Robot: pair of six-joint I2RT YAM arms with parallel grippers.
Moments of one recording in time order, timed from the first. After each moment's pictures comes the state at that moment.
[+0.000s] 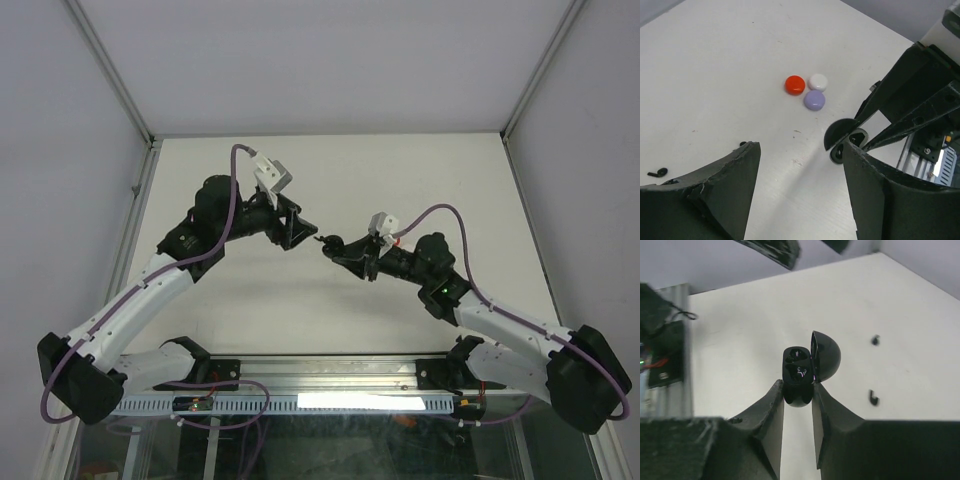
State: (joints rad) left arm -0.59 1.09 1.01 -0.19 0.48 -0.03; right arm 0.71 1.02 0.46 0.56 -0.59 0.03
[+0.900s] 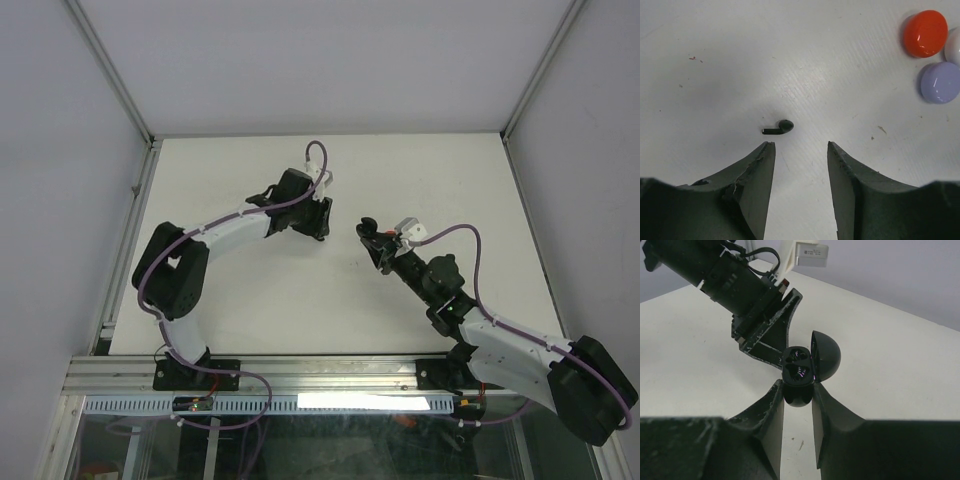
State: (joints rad) left arm -0.61 1.77 1.21 -0.22 0.16 -0.18; right arm 0.71 0.93 0.25 0.75 0.01 -0.02
